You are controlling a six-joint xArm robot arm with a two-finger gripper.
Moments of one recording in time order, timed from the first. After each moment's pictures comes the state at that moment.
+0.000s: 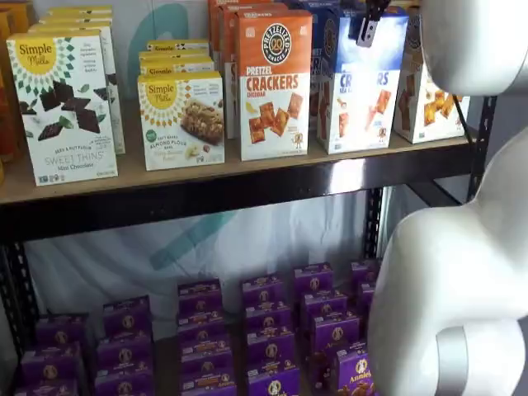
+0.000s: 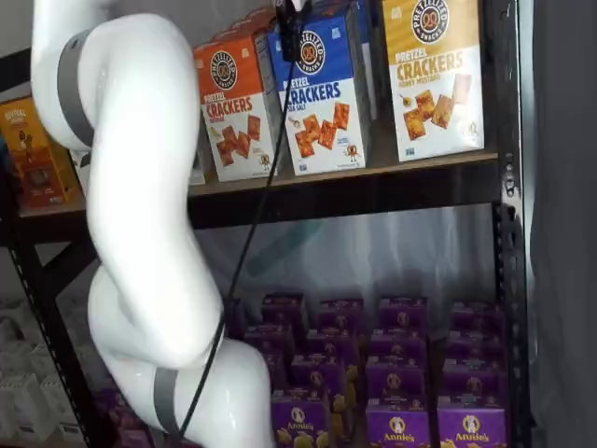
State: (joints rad) arm -0.21 -0.23 -1.67 0.20 1.70 -1.71
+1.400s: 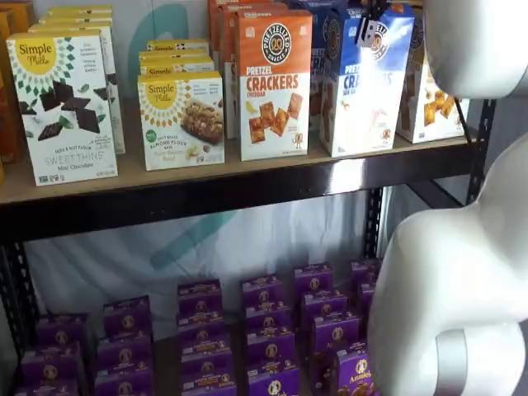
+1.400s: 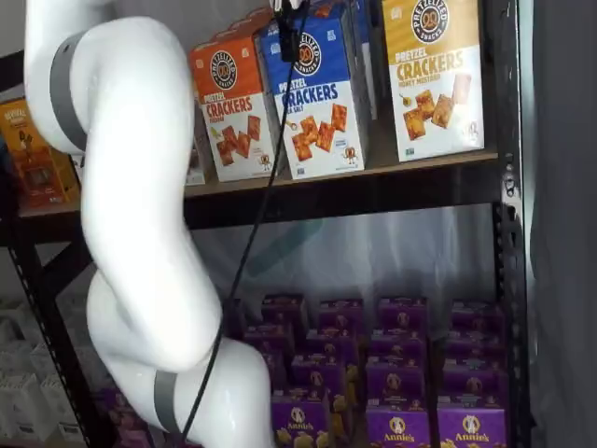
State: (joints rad) arm -0.22 -0.26 -1.67 0.21 1.75 -1.72
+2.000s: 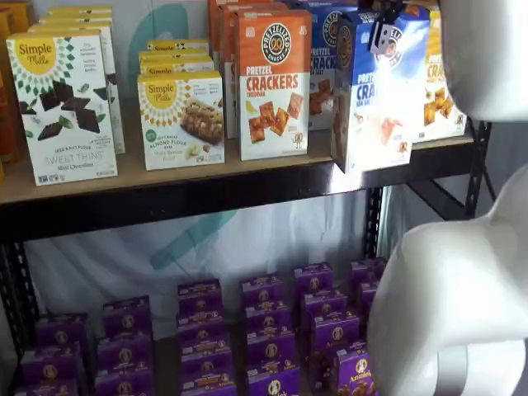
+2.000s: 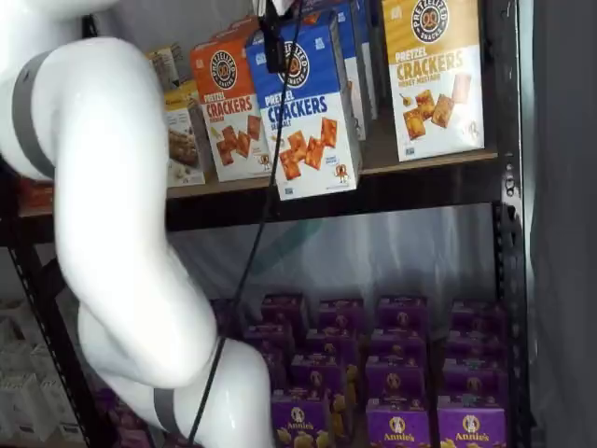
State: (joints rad) arm -0.22 -0.40 -1.55 0.19 1.83 -1.72
